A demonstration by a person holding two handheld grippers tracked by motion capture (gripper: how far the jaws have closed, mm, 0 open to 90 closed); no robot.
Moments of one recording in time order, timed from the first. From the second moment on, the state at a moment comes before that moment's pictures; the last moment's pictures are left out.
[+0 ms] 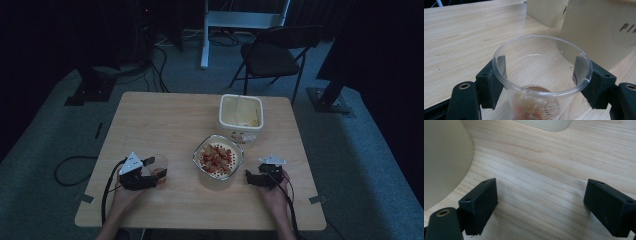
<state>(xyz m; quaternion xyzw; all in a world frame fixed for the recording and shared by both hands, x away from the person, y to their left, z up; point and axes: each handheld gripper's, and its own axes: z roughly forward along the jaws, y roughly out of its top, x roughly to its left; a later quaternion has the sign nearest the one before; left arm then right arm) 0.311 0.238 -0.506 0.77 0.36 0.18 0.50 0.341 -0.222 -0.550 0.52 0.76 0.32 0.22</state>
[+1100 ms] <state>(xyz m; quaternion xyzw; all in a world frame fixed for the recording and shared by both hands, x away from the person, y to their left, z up) 0.360 0.147 -0.335 0.76 0.23 0.14 0.60 0.307 -0.214 -0.452 0.44 0.77 0.40 0.24</state>
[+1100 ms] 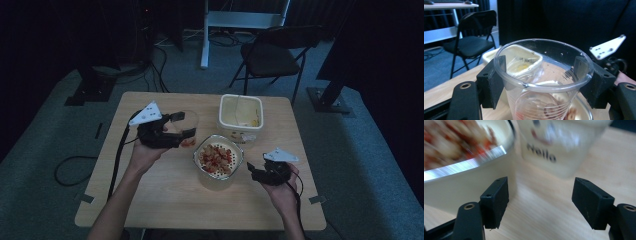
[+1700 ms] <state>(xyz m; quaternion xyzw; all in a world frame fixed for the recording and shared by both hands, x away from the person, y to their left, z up) 0.387 0.084 -0.339 0.74 0.23 0.09 0.62 0.312 -0.162 -0.390 0.35 0.77 0.48 0.24</state>
